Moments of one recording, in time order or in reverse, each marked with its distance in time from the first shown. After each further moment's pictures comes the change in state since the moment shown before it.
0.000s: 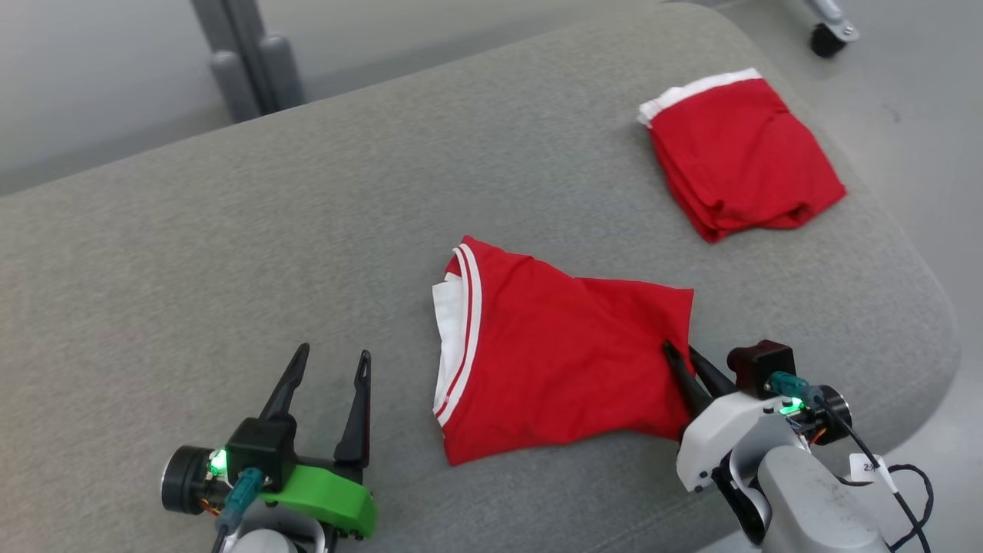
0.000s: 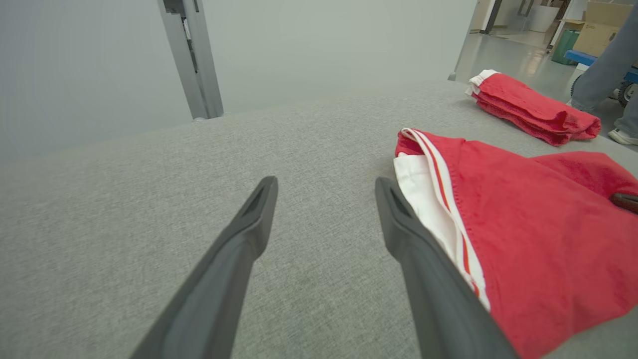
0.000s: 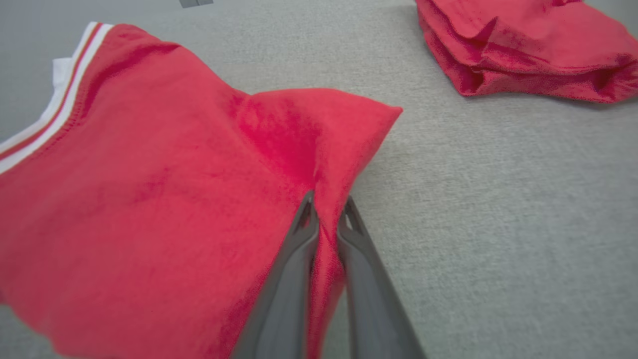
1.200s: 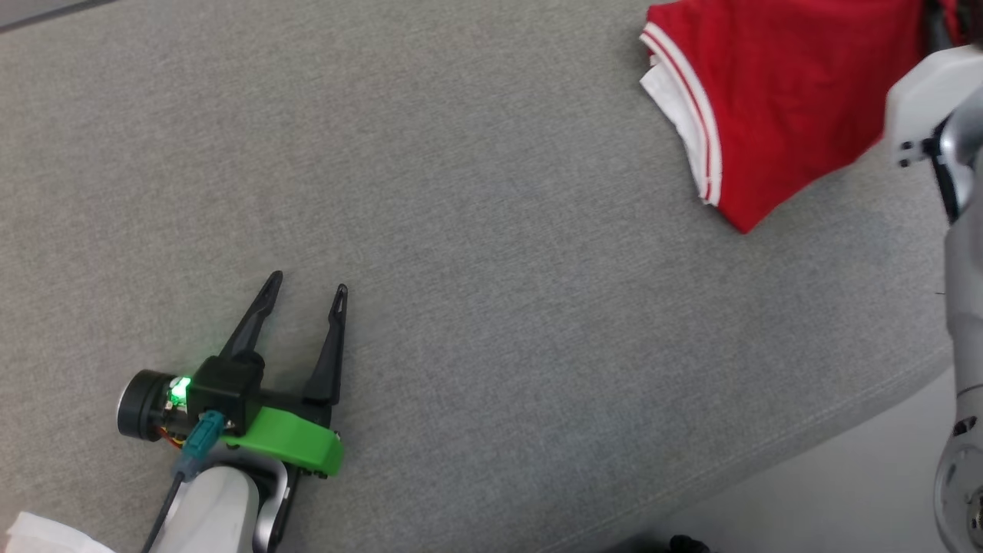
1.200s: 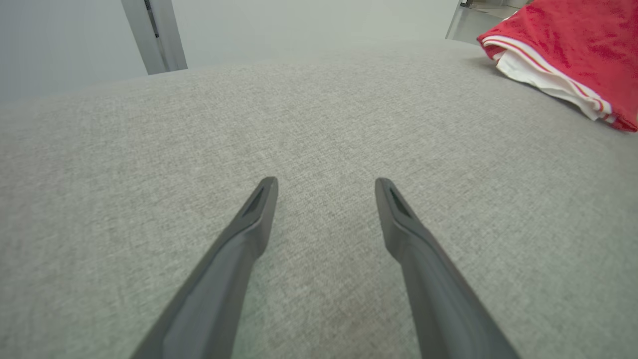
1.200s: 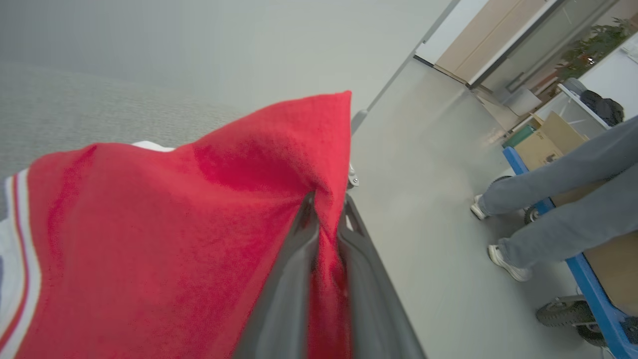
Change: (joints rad) left arm -0.129 0.119 -0.058 -0.031 -0.051 -0.001 0.000; right arm -0.561 -0.137 -0.495 -0.036 -0.576 0.000 0.238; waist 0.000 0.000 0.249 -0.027
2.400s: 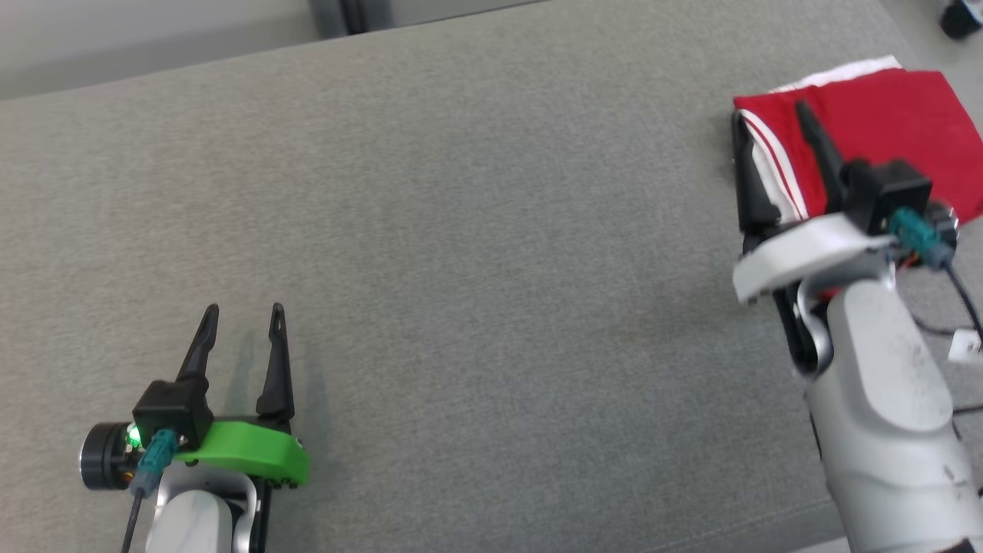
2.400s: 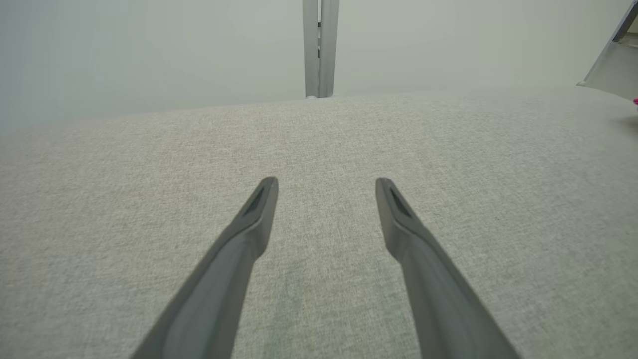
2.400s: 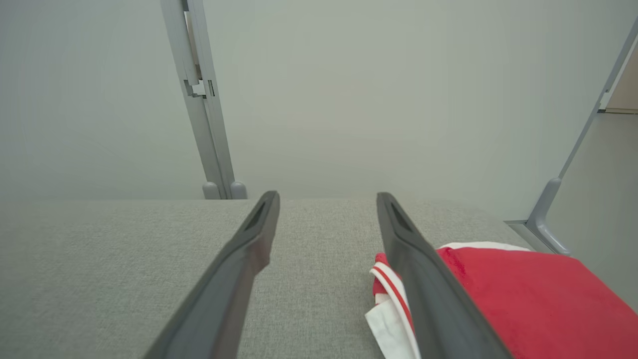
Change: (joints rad) left arm 0.037 -0.096 0.212 0.070 0.033 0.000 0.000; right arm 0.358 0.137 0.250 -0.272 0.462 0.000 -0.237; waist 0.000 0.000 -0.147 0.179
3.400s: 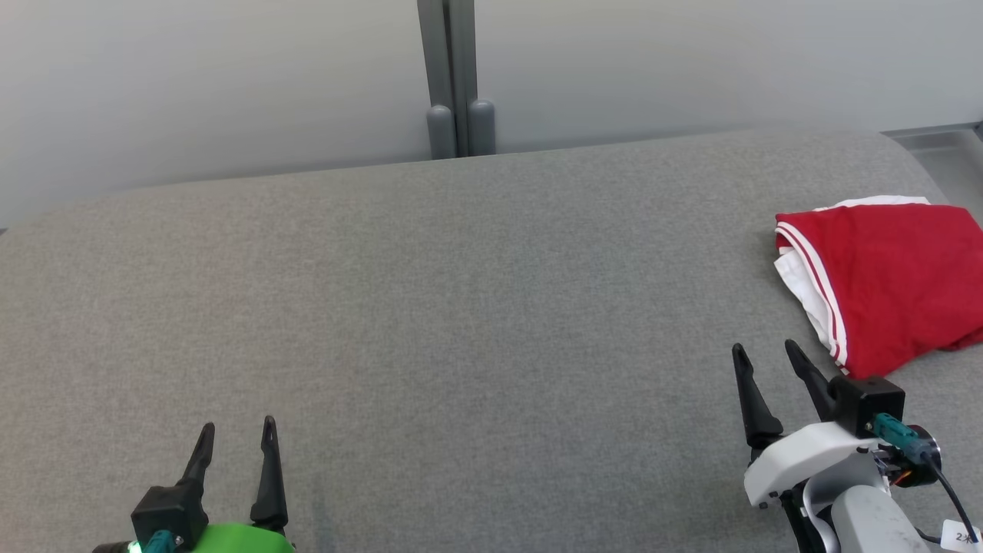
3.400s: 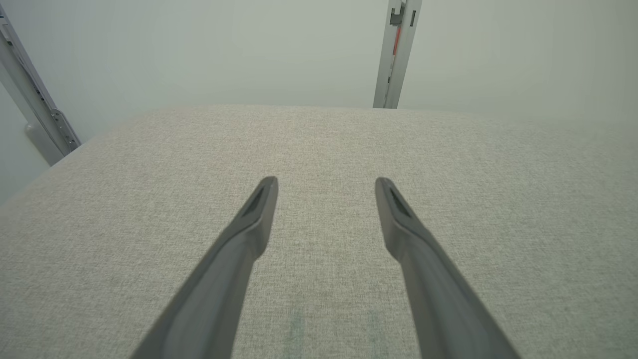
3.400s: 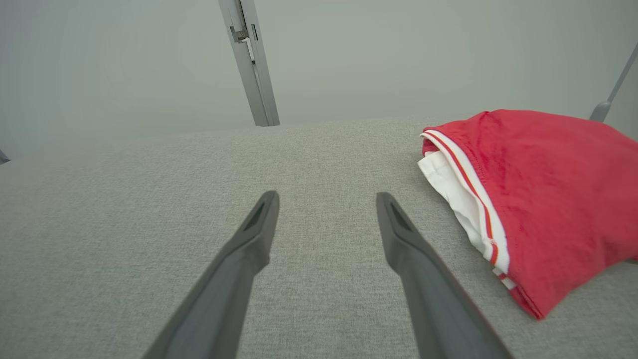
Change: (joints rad) left arm 0.205 -0.022 0.055 0.010 -0.028 0.000 0.000; right arm 0.422 0.000 0.003 -0.014 0.080 0.000 0.000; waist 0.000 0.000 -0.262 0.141
